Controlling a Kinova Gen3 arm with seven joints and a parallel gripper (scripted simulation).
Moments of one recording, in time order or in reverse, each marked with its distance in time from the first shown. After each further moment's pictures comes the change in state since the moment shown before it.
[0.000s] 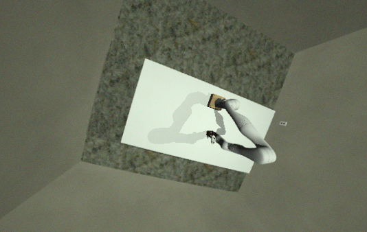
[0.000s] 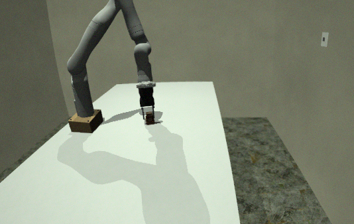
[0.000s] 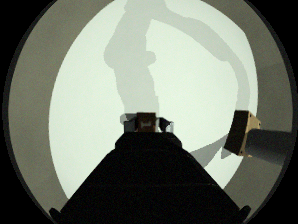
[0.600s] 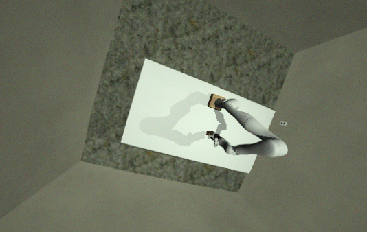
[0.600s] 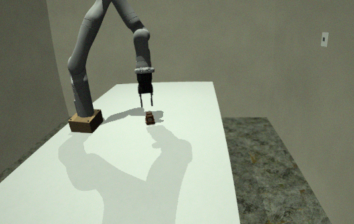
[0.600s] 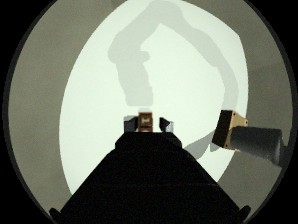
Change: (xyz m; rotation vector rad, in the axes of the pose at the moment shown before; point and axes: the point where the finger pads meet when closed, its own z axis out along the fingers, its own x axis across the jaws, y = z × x) arm 0.003 -0.003 -0.070 0.004 0.007 0.005
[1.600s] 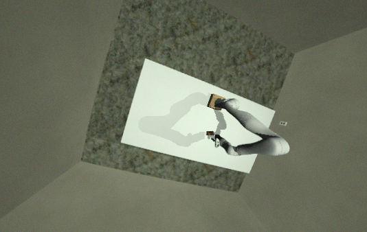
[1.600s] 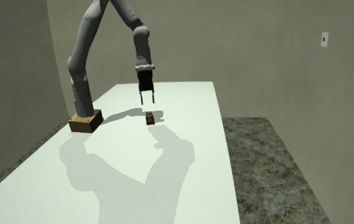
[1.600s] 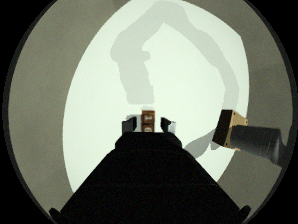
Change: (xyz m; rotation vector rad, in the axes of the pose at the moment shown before) arm -0.006 0.005 -0.012 -0.005 -0.021 -0.010
